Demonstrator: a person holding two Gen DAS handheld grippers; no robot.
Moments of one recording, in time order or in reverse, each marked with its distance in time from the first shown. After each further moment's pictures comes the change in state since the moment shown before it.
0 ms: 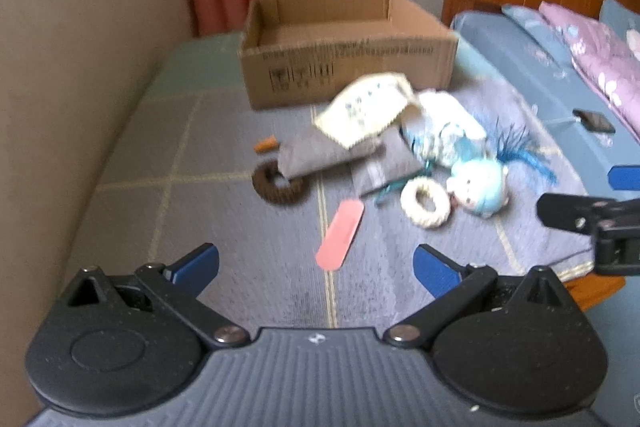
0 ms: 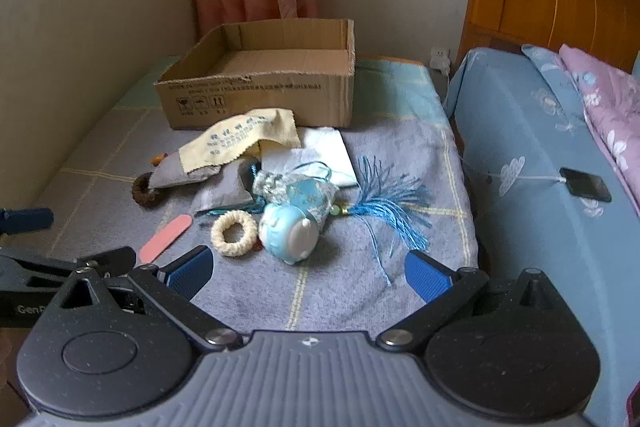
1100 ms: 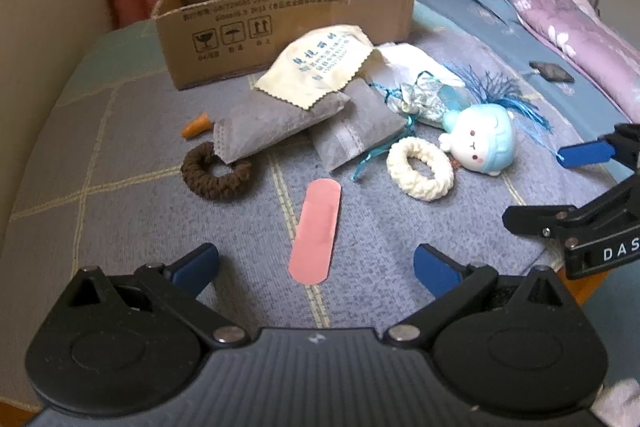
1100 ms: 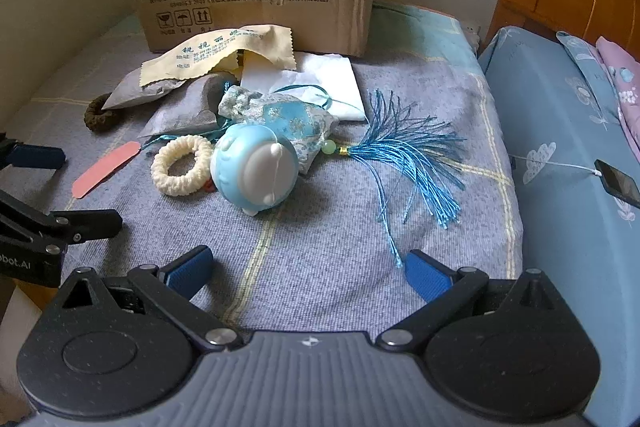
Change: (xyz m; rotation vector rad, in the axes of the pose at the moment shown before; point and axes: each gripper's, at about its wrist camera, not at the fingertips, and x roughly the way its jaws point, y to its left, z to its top) left arm 0.063 0.006 -0.005 0.171 0.027 -0.176; right arm 0.084 -0.017 -0.031 -0.110 0.088 0.037
